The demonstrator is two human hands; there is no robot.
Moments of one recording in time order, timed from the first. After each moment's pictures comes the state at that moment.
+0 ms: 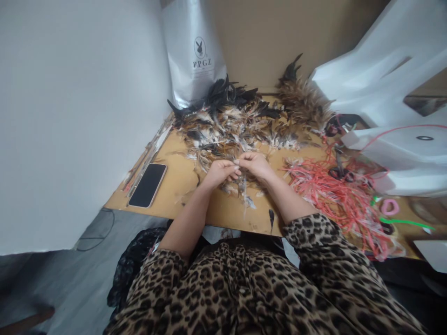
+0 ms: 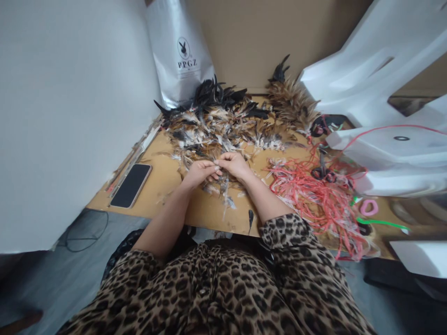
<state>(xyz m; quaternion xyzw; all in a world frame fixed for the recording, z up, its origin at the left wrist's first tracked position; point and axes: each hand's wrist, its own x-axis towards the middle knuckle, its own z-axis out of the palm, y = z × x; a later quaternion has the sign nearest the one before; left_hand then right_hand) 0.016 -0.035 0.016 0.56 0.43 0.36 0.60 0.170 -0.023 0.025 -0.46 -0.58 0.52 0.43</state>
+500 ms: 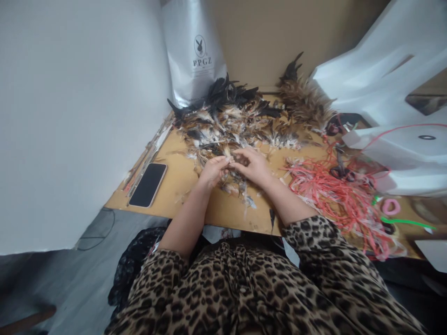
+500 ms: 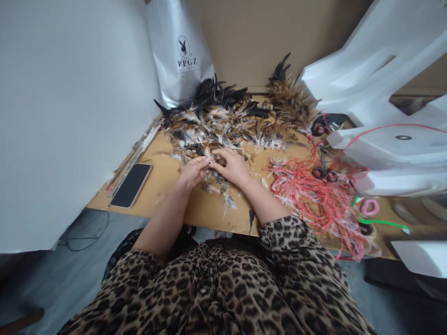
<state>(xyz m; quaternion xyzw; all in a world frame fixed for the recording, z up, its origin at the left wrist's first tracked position) 0.009 -0.026 0.012 0.39 0.39 0.47 0.69 0.166 -0.033 0.032 -0.45 -0.78 0.17 0.40</state>
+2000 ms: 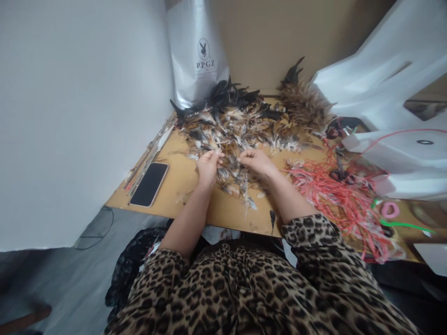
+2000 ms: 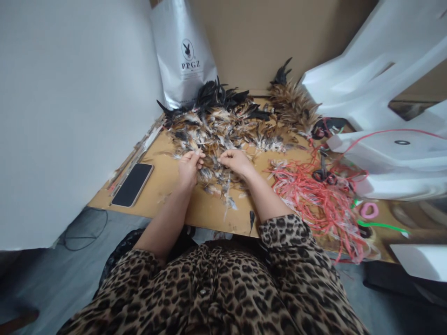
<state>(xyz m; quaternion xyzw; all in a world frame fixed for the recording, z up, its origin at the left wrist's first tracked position) 0.007 -0.019 0.013 0.38 0.44 0.65 0.49 0.171 -0.011 0.032 -0.51 -0.62 0.47 0.38</state>
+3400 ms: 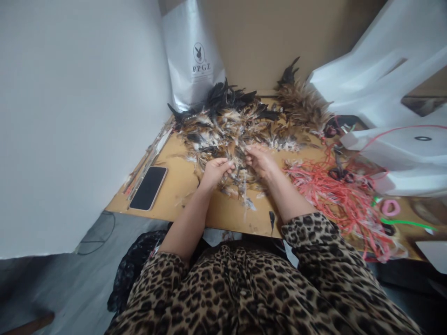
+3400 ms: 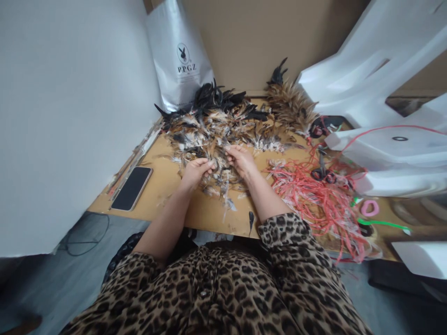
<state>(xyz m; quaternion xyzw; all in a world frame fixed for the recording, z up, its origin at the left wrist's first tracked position) 0.012 -0.026 0.012 0.51 0.43 0.47 0.58 0.180 -0.004 0.031 -0.38 -0.38 0.64 0.55</state>
